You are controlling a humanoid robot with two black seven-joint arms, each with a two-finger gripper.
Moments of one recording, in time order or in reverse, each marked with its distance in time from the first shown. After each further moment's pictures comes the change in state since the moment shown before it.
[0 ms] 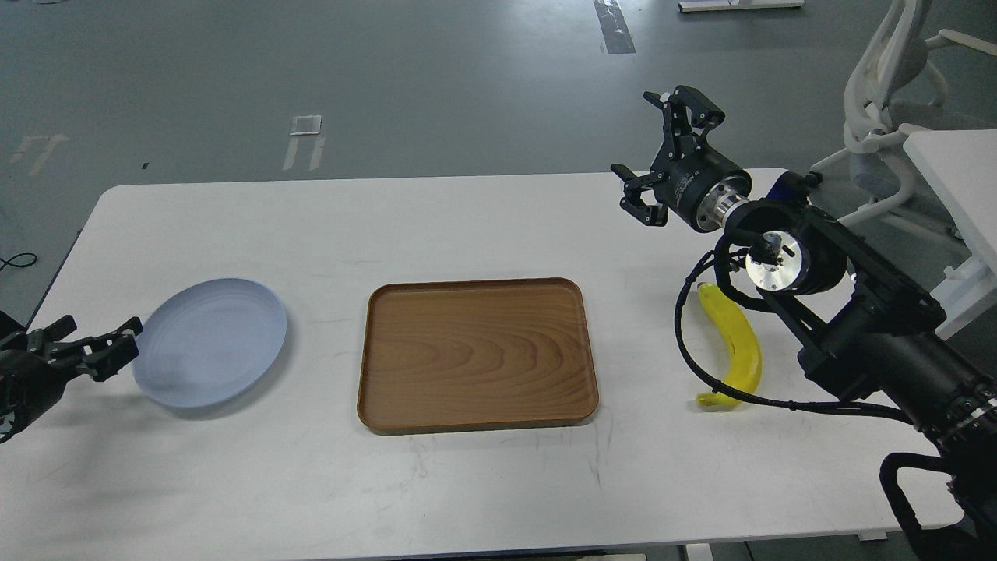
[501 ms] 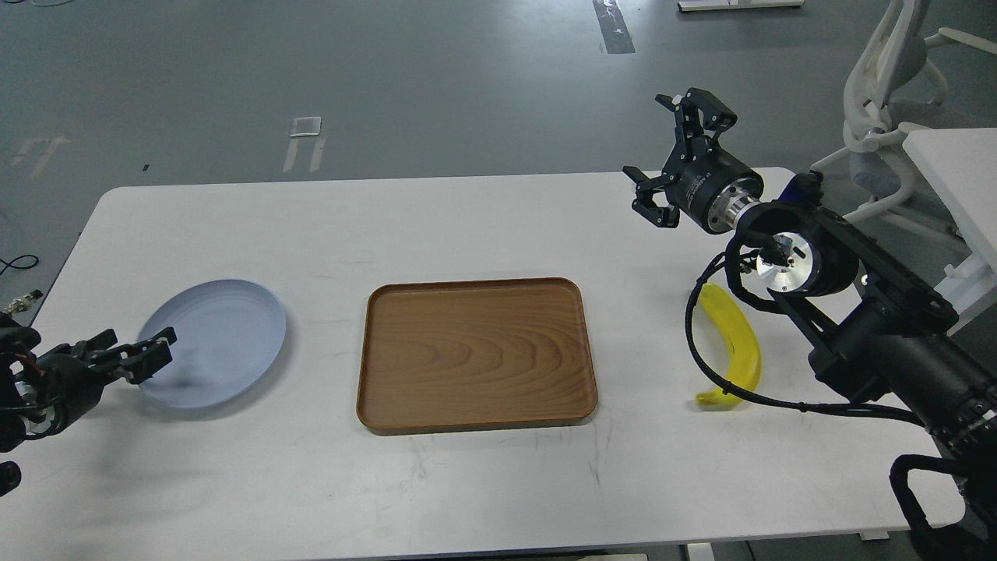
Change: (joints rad) left arm -0.007 -0.098 0.000 0.088 -0.016 -0.101 0.000; right arm -0.007 -0.021 0.000 0.002 0.001 0.000 0.000
